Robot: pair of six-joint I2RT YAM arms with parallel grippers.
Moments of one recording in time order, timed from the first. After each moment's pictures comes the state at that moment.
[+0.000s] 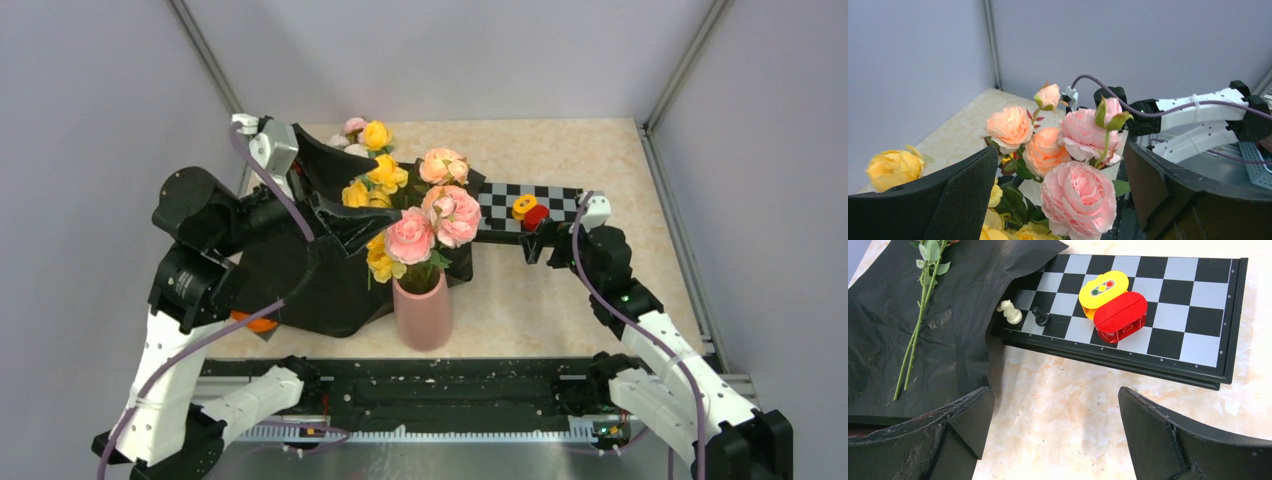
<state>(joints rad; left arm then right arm) -0.49 0.94 1.52 -0.39 0.71 -0.21 0.34 0.79 0.51 -0.04 0.01 0.32</state>
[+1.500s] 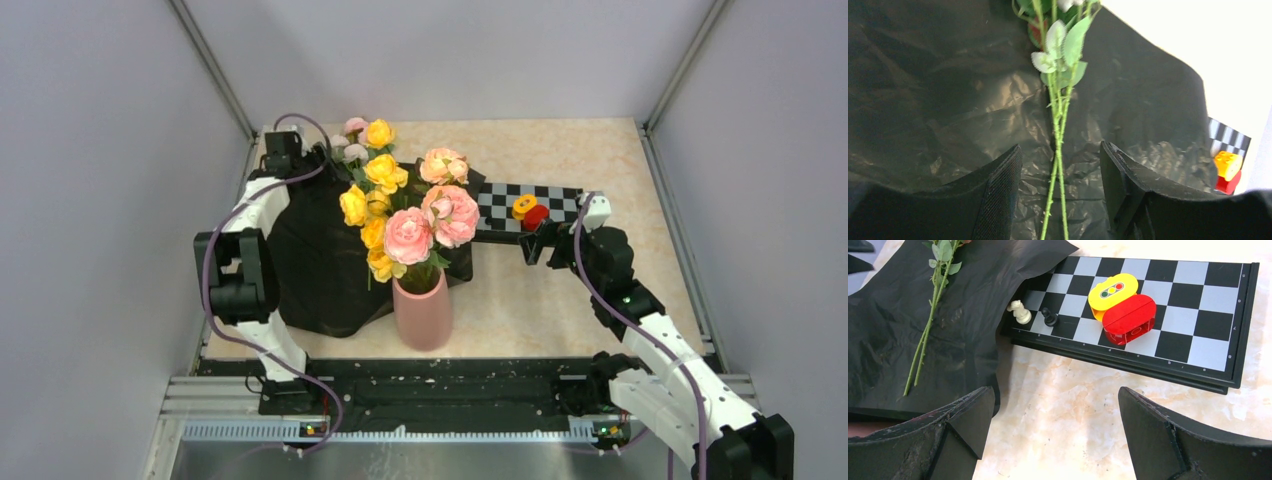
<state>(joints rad) 0.07 1.73 1.36 -0.31 0.32 -0.51 0.34 0.77 0.51 -0.04 -0.03 0.33</state>
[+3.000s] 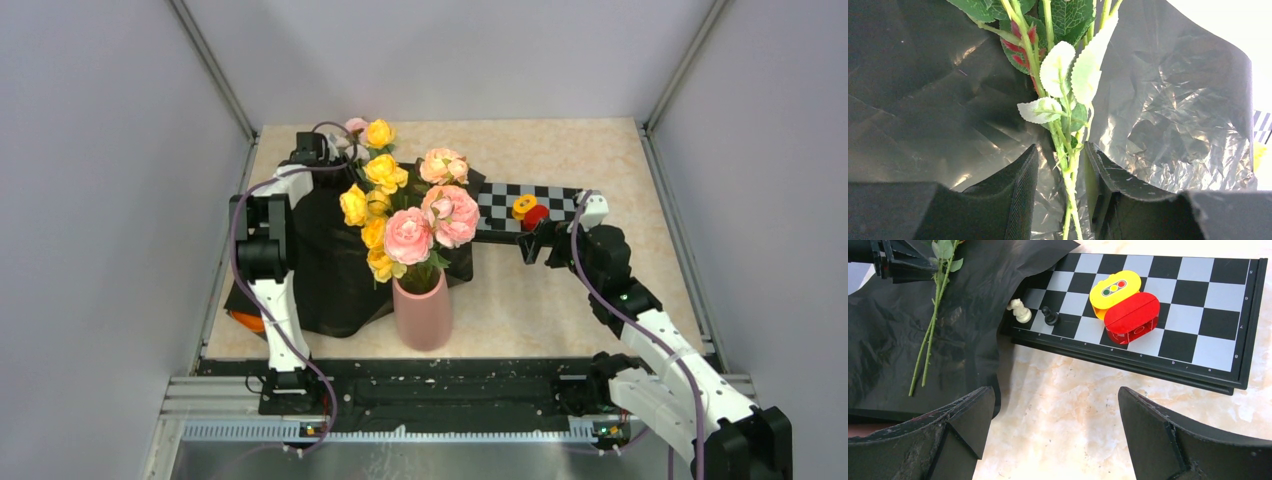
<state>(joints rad) 0.01 2.16 1.60 -0.35 0.45 -0.46 0.34 0.80 0.51 -0.03 -0.03 0.33</state>
